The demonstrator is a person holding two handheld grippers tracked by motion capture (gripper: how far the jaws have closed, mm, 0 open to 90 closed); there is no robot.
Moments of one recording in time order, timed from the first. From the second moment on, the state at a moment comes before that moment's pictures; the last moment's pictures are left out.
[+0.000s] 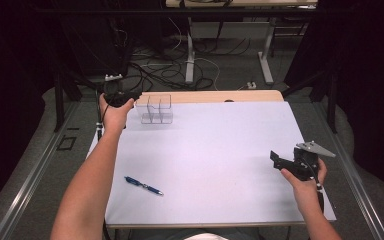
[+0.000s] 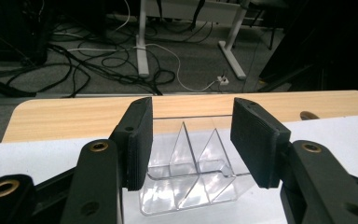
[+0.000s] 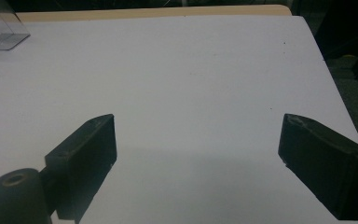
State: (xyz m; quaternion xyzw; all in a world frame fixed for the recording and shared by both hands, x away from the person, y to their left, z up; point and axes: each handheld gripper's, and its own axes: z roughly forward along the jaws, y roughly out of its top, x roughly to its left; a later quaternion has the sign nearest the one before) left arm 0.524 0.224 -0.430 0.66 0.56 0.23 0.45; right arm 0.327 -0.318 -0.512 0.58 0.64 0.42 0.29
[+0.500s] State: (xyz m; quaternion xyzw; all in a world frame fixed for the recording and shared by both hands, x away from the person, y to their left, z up) left arm 0.545 0.231 -0.451 0.66 0.59 0.22 0.42; right arm 0.327 -0.317 -0.513 0.58 0.64 0.42 0.28
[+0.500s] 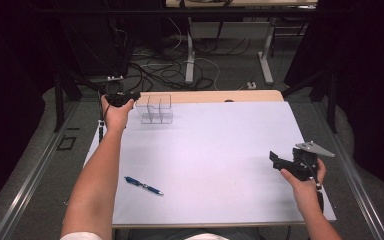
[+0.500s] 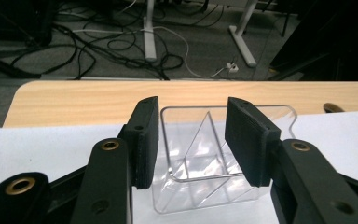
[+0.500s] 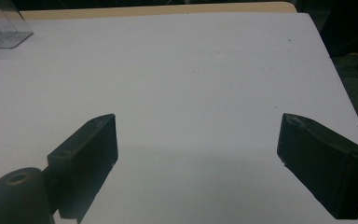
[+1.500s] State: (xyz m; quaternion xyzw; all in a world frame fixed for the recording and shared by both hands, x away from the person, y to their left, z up) left arm 0.552 0.226 -0.480 0.66 0.62 0.19 0.39; right arm 0.328 -0.322 -0.515 0.58 0.64 0.42 0.27
